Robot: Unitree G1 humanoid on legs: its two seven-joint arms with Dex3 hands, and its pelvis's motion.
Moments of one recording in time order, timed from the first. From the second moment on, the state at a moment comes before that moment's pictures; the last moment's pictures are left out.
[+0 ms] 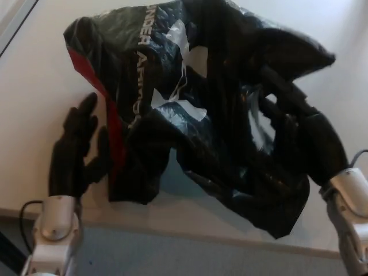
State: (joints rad) left_arm -0.31 0.21 0.08 0.56 -0.04 -0.45 0.05; right_arm -0.34 -0.20 -0.02 0.33 0.11 -0.29 0.31
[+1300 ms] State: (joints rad) left_arm 0.63 0.17 0.23 0.00 -0.30 -0.57 -0.24; right_arm 0.61 -0.29 -0.26 0.04 0.16 -0.65 0.38
